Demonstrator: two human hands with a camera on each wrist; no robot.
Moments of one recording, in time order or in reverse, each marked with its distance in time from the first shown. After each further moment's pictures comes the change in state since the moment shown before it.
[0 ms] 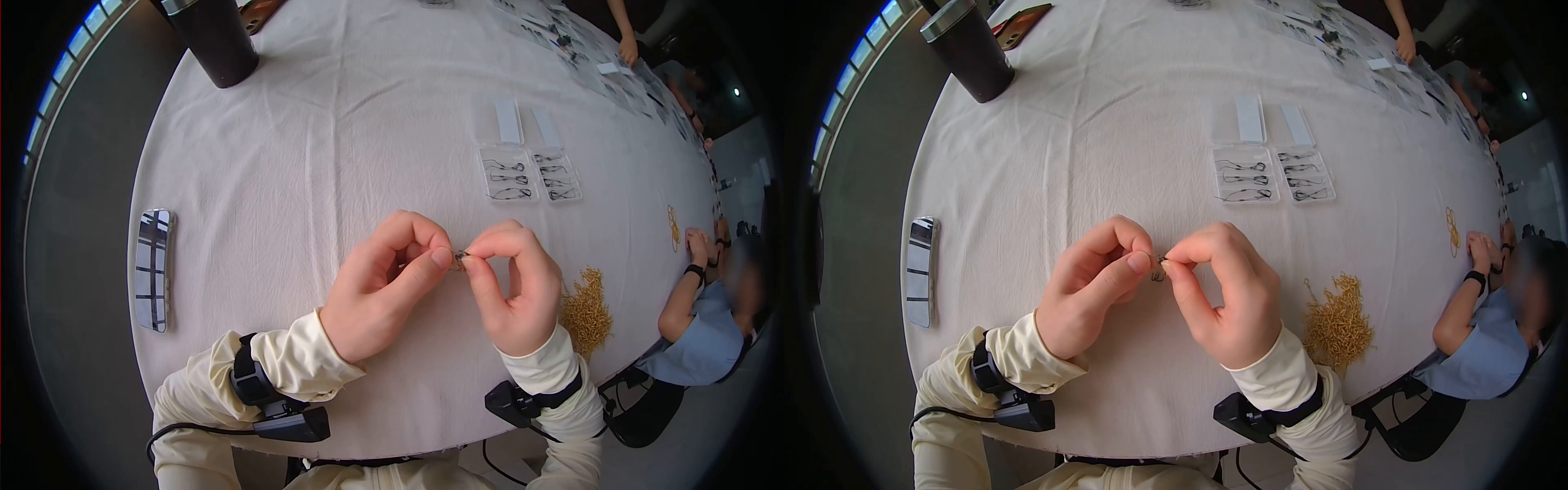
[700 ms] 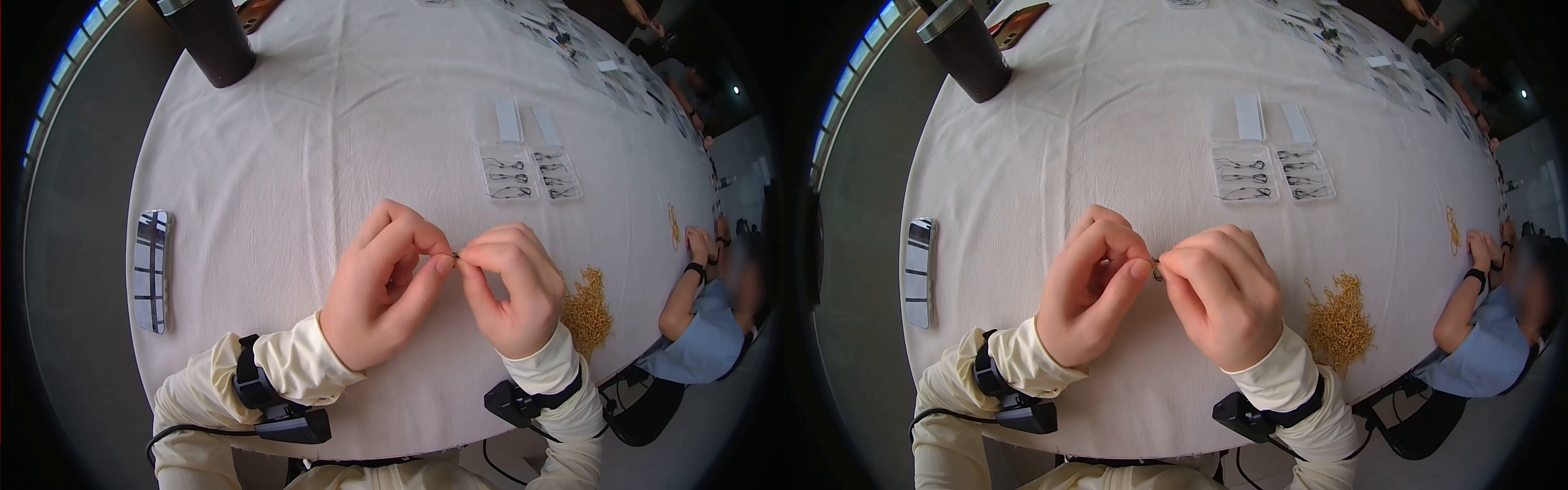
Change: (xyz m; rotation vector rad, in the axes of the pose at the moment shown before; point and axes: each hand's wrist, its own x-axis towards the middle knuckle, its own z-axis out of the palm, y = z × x) left_hand 0.000 -0.002 -0.002 0.555 0.083 0.353; right_hand 0.007 -0.005 0.000 -0.293 0.005 -0.253
